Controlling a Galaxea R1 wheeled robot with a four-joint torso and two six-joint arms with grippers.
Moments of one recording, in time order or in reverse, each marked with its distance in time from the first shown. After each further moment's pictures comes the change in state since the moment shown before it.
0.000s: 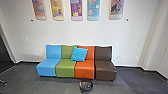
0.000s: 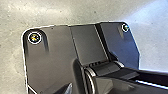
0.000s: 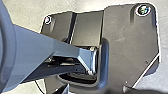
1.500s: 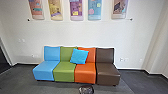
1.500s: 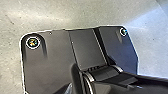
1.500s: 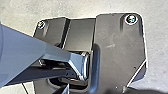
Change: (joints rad) left arm -0.010 0.002 -0.001 -0.001 -0.023 0.000; right arm -0.017 -0.011 0.002 -0.016 0.108 -0.013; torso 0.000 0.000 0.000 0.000
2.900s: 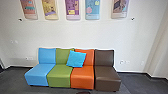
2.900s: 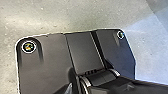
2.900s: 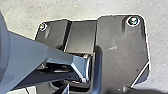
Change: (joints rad) left arm -0.014 0.017 -0.001 0.001 0.000 0.000; right arm 0.003 -0.001 0.021 0.000 0.008 0.000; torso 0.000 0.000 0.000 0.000
